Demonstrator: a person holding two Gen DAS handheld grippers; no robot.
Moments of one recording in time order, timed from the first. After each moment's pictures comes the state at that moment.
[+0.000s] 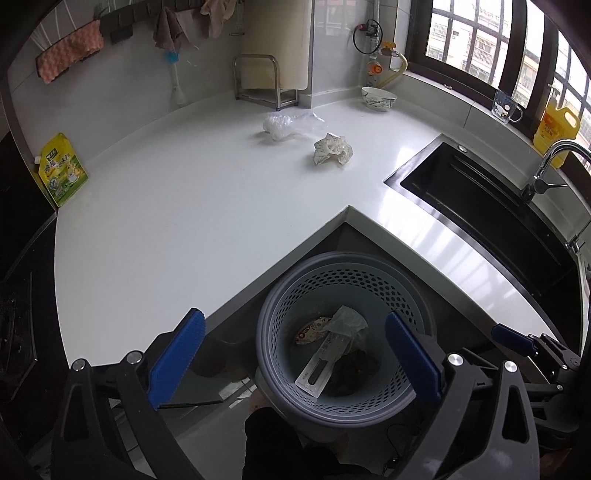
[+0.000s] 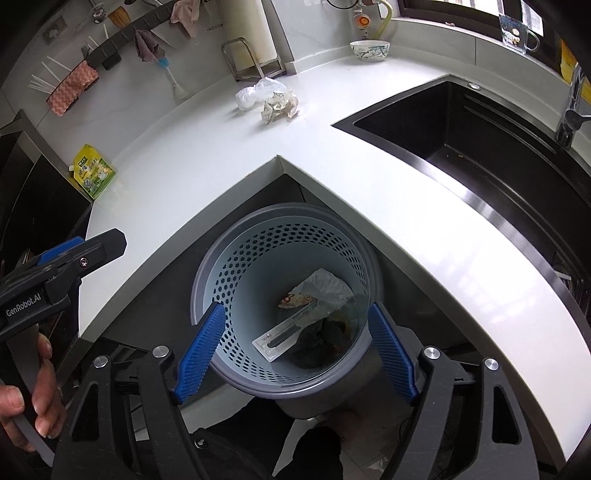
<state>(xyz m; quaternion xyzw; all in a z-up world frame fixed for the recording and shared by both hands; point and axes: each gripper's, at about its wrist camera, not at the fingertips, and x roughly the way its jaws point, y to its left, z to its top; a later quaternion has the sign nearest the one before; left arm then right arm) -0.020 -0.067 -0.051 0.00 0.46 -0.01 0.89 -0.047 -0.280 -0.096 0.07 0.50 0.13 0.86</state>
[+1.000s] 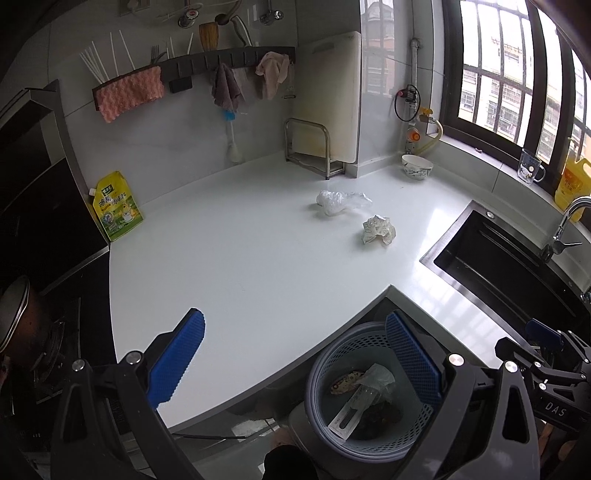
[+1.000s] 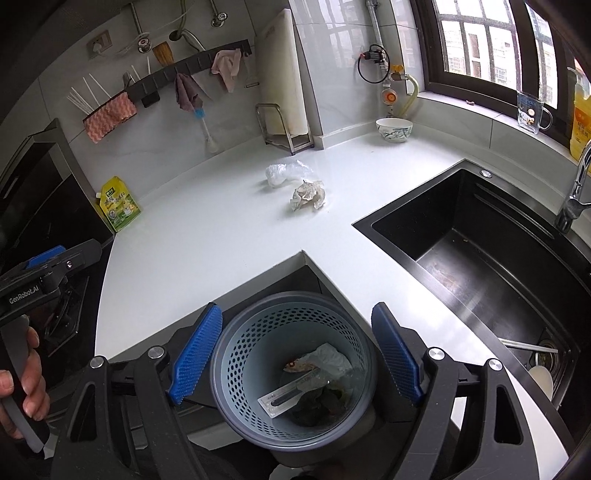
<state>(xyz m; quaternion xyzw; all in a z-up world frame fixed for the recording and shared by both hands) -0.022 -0.026 0.026 0.00 0.37 0.06 0.93 -0.021 -0.271 -0.023 0.05 0.40 0.15 0.90</state>
